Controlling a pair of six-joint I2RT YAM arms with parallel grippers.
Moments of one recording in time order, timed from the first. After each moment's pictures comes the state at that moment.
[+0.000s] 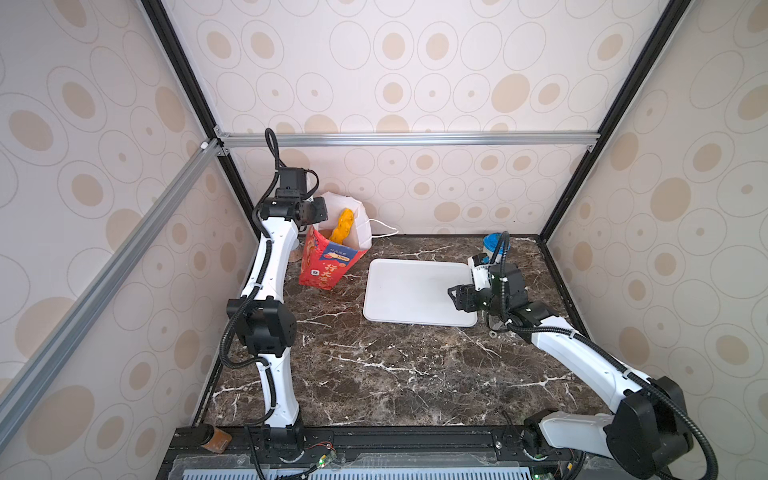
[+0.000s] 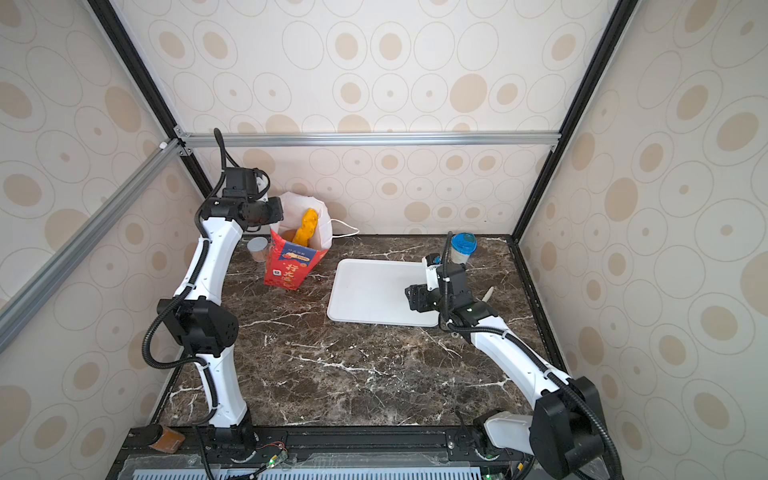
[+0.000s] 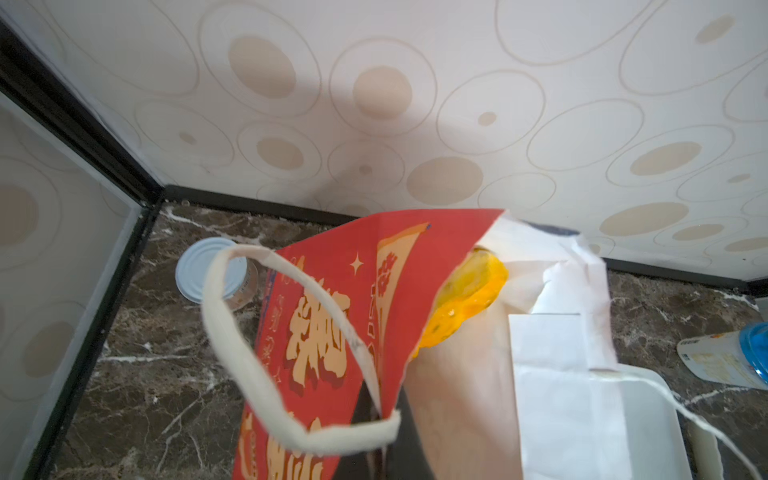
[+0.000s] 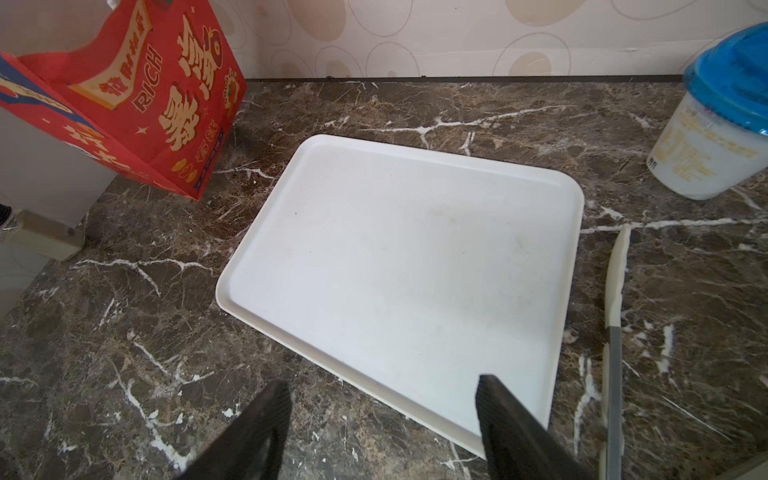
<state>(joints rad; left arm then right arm) -0.04 2.06 2.32 -0.91 0.02 -0.21 0.38 1.24 0.90 -0.25 -0.12 0.23</state>
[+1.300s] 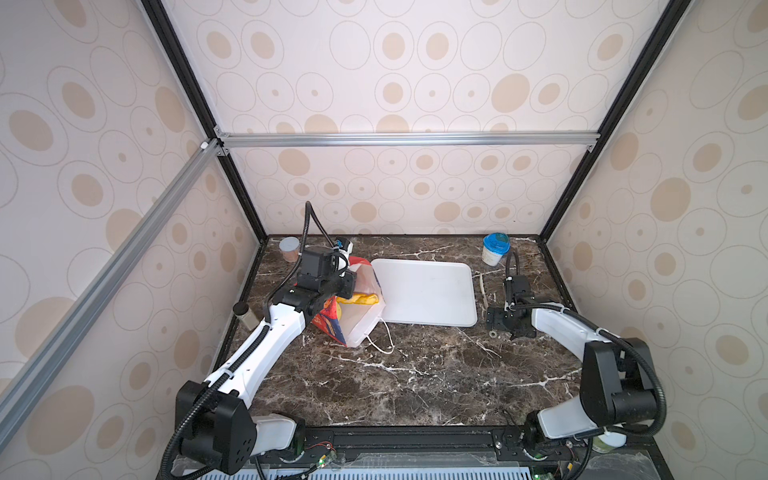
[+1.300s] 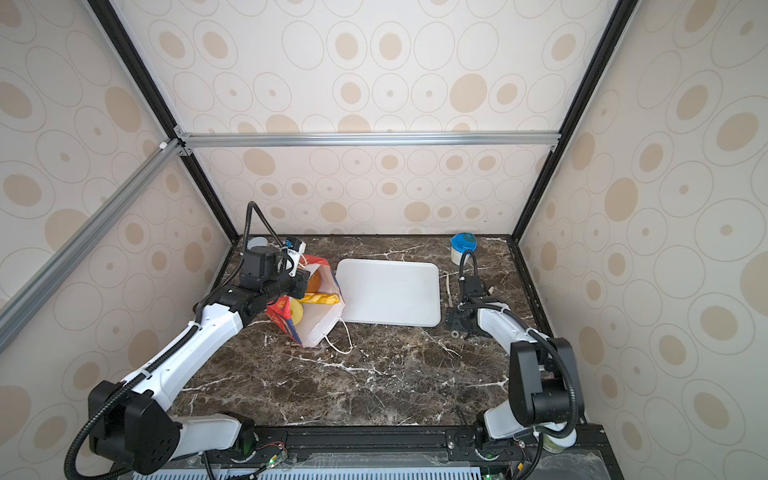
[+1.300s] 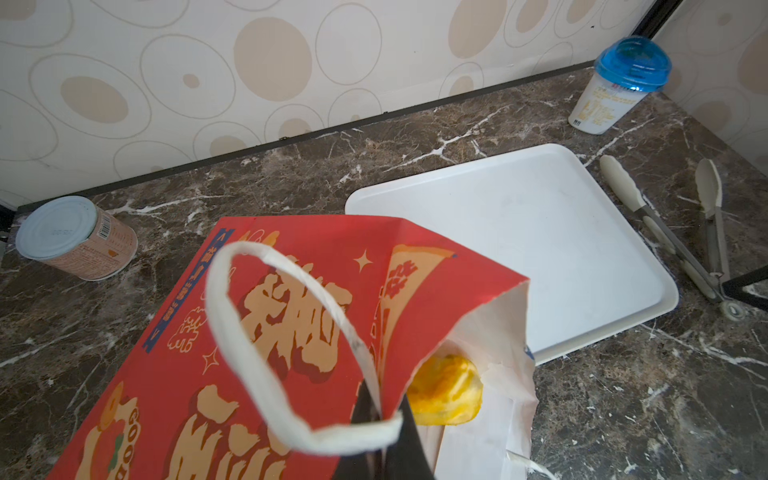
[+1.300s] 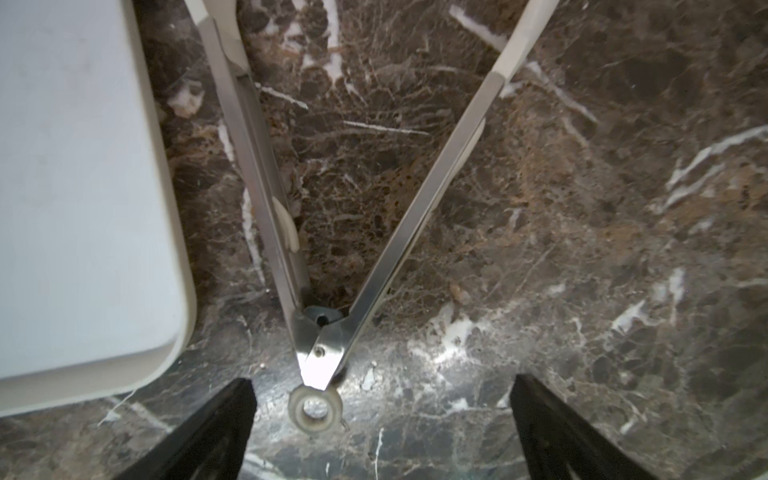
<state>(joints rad) -0.31 1.29 1.08 -0.38 0.09 0.01 0.09 1.53 0.89 -0.59 0.15 0.31</state>
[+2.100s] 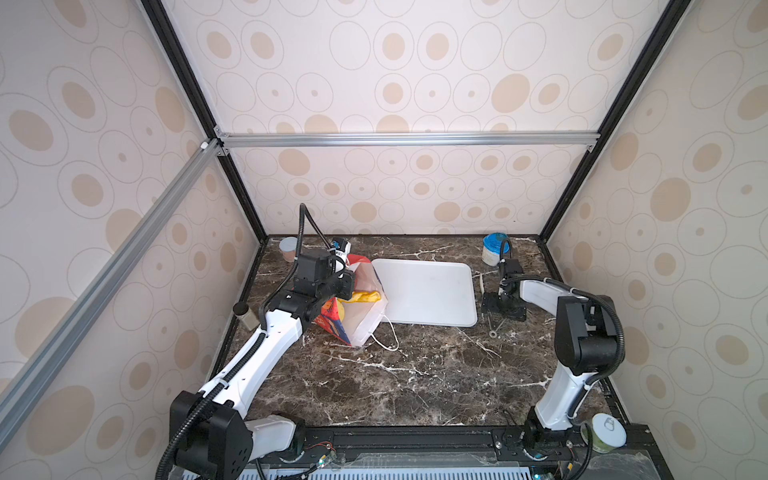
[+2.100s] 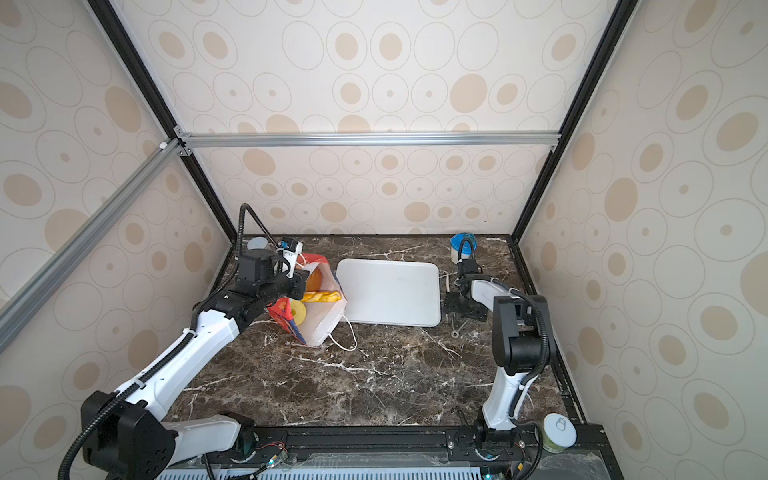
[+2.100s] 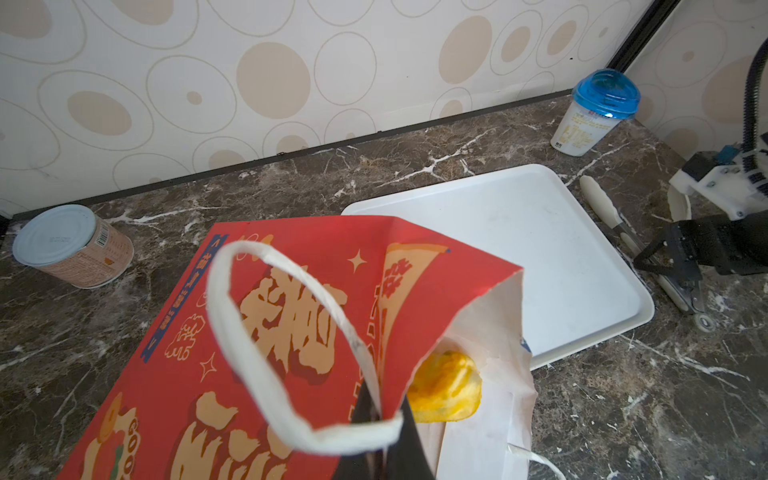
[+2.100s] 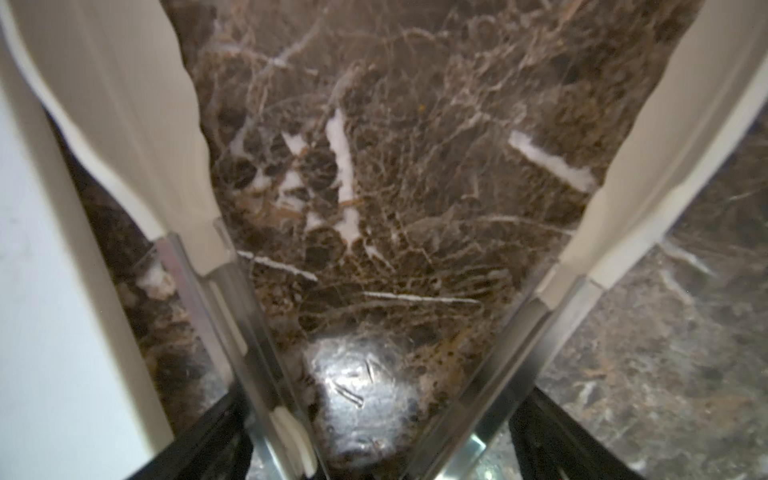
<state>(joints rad) -0.31 1.25 1.05 -0.34 0.10 -0.02 0.04 1.87 1.19 -0.63 0.09 0.31</state>
